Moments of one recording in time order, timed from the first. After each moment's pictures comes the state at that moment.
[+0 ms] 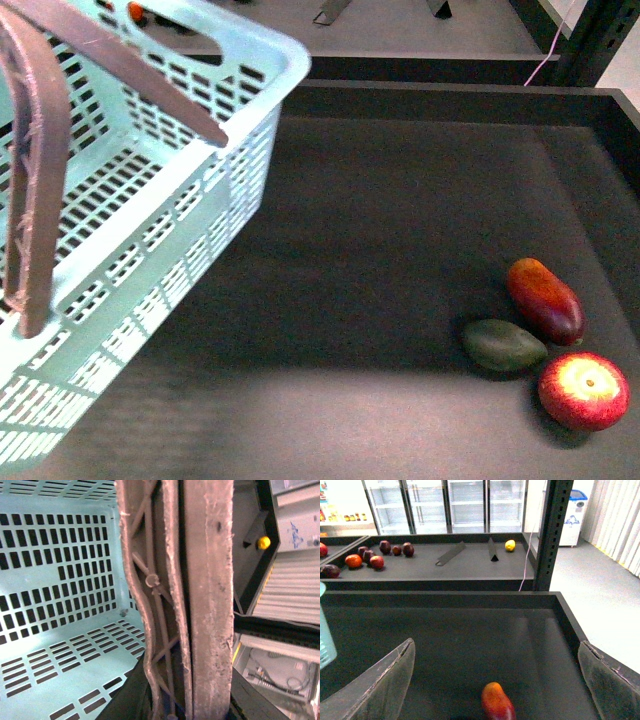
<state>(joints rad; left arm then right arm) -0.19 1.28 0.93 -0.25 0.05 -1.12 0.00 0.00 0.02 0.00 0.00 0.00</state>
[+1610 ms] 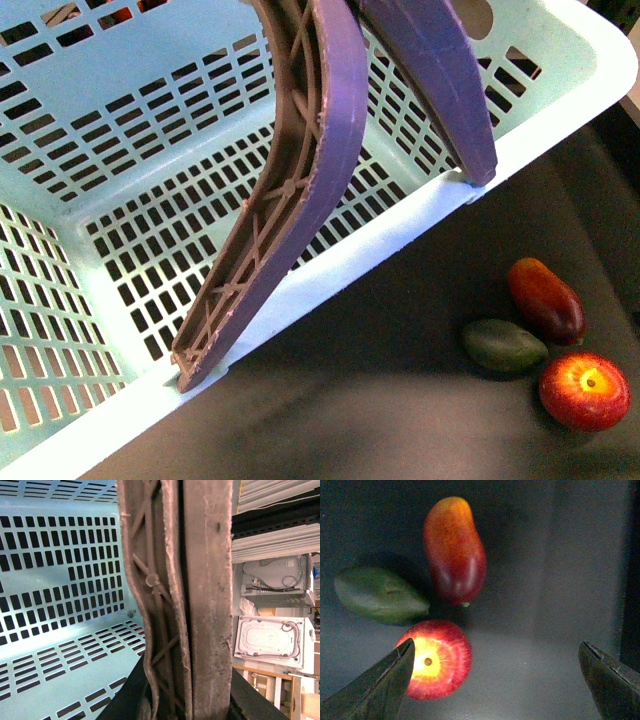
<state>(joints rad) -0.50 1.28 1.00 -0.25 0.08 -1.04 -0.21 1.97 0.52 0.56 -0.09 -0.37</state>
